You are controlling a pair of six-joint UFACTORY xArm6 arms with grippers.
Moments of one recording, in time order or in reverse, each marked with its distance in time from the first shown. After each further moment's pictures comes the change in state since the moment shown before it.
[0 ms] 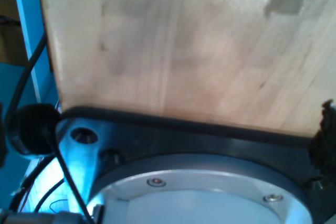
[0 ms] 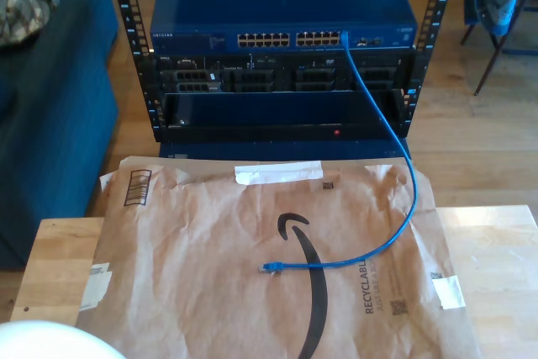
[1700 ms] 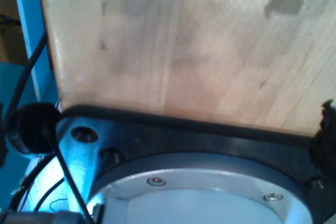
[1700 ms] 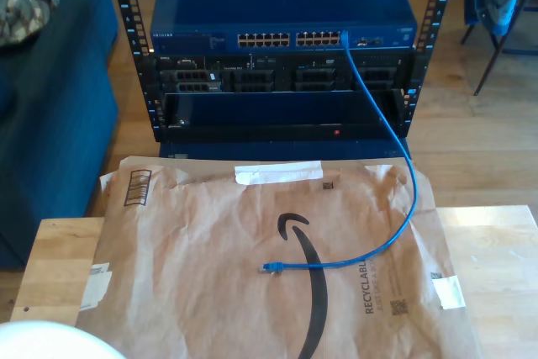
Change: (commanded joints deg) left arm 0.0 0.0 0.0 0.0 0.0 0.0; right arm -0.2 2.5 3.9 -2.2 -7.3 -0.1
